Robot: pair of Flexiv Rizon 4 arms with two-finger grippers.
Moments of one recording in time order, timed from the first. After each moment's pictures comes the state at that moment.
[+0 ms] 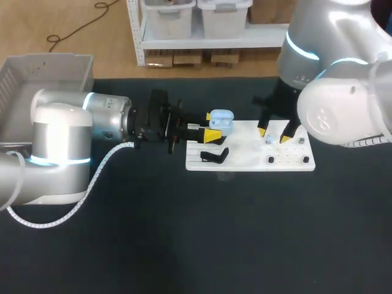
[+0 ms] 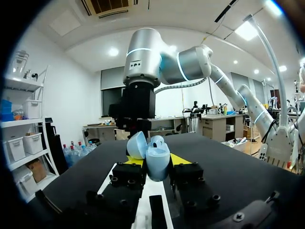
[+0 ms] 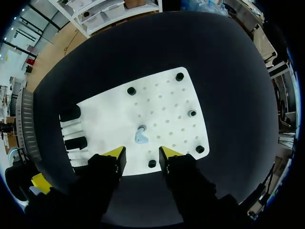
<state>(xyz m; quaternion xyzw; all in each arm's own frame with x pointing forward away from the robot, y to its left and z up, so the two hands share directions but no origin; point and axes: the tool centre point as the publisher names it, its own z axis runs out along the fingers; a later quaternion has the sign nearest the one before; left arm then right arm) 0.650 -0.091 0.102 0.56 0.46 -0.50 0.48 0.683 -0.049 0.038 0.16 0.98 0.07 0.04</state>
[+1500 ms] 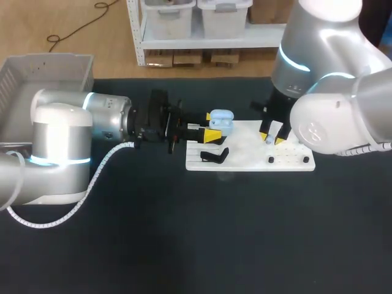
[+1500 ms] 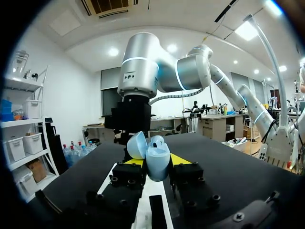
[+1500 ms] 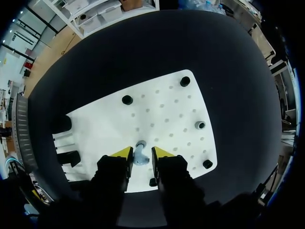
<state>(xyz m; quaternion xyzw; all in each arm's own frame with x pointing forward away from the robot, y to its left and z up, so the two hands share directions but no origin) 0.650 -0.091 0.102 0.56 0.46 -0.50 0.48 0.700 -0.051 0.010 0.17 0.98 0.06 0.05</state>
